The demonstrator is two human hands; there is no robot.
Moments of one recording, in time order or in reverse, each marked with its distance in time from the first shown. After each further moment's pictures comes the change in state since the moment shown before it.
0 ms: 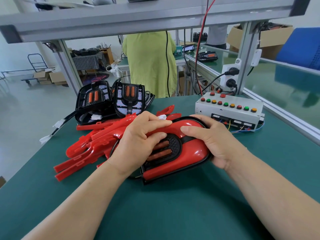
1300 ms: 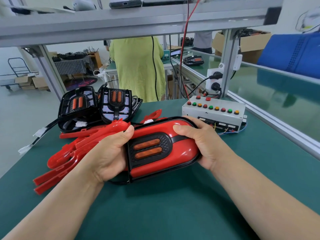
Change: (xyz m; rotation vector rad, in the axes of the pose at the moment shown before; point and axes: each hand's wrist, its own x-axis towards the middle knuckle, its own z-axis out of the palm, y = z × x) left_hand 0.009 -0.021 -0.014 -0.985 -0.162 -0.767; right_hand -0.001 -0.005 -0.007 0.164 0.049 0.048
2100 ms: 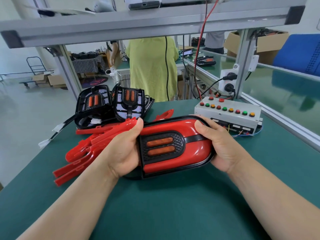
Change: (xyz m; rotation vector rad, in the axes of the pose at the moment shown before) left_hand 0.001 0.001 -0.004 -0.037 -0.191 0.037; right_hand 0.007 0.007 -0.008 0.053 -0.111 -0.027
